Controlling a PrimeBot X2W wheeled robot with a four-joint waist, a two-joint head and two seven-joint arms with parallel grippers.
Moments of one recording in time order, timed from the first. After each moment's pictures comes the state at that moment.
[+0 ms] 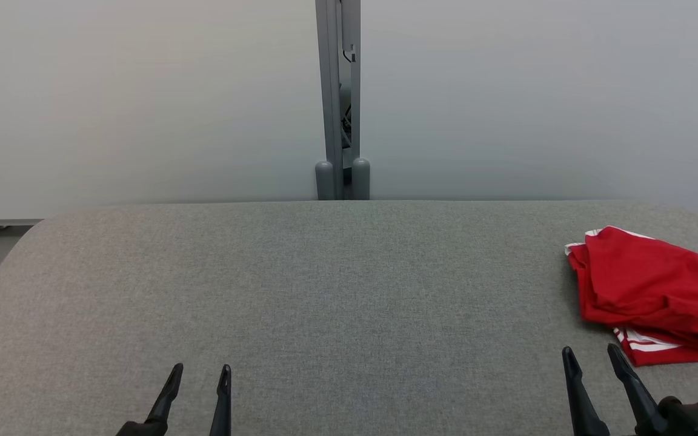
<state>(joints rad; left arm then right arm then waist) 0.15 0.06 -0.12 0.19 -0.17 0.01 -0.26 0.14 -0.05 0.04 0.15 0.24 0.13 -0.26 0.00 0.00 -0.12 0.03</state>
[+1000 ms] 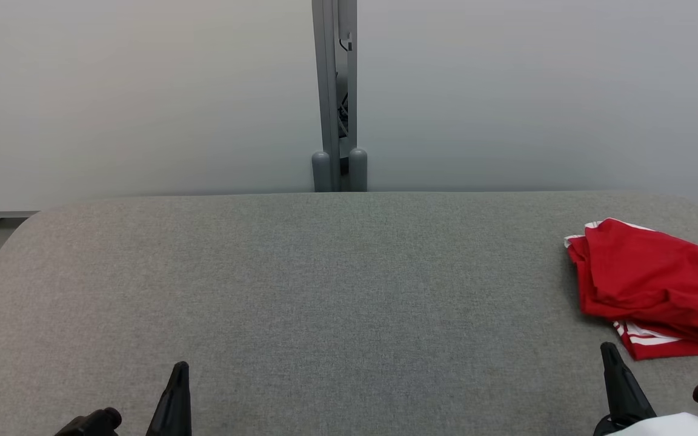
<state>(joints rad) 0.12 0.05 -0.08 0.24 -0.59 -0.03 -0.18 0.07 -0.04 -0.01 0.24 0.64 0.13 -0.12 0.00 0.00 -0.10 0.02</state>
